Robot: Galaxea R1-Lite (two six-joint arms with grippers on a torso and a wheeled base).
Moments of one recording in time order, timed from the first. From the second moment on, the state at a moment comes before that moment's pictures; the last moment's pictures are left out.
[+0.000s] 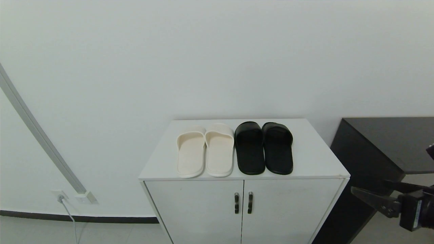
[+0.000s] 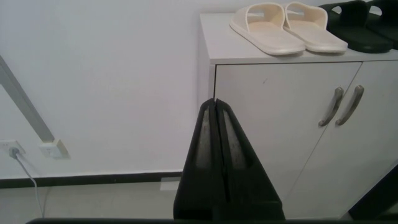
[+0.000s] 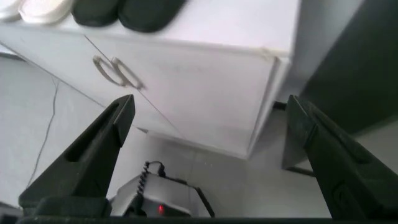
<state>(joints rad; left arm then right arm) 0.00 0.00 0.00 0.00 -0.01 0.00 0.41 1.09 -0.42 -0.32 -0.06 0.18</state>
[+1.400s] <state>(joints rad) 0.00 0.00 0.00 0.00 -0.01 0.00 0.79 1.73 -0.94 -0.43 -0.63 0.29</state>
